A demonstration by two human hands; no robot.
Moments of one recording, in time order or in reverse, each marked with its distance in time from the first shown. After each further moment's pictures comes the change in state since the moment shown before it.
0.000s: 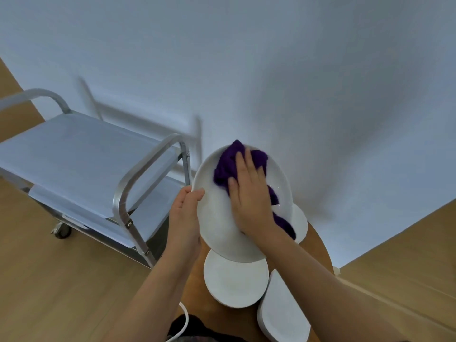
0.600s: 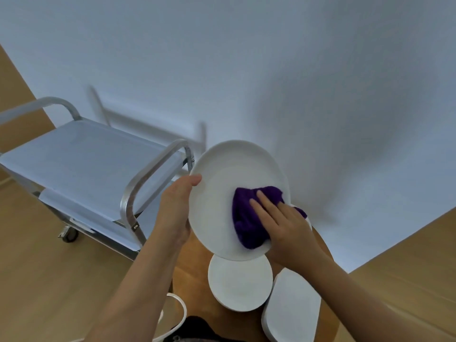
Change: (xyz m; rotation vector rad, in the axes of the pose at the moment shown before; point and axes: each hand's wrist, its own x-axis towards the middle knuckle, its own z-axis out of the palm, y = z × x) left_hand 0.018 0.030 -0.012 0.046 -0.001 -0.081; right_hand -0.061 0.049 -0.043 -0.360 -0.044 -0.430
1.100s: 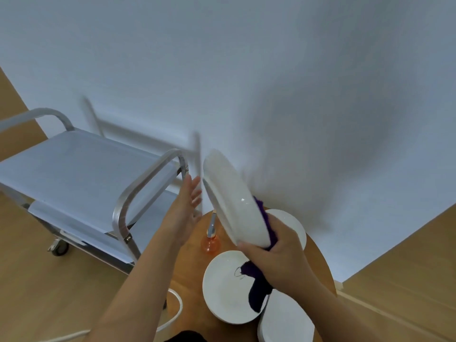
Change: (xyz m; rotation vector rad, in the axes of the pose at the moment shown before) left_hand 0.026 -0.013 0.008 0.024 -0.195 -0.086; right_hand 0.012 -0.046 -0.048 1.024 -0.008 0.690
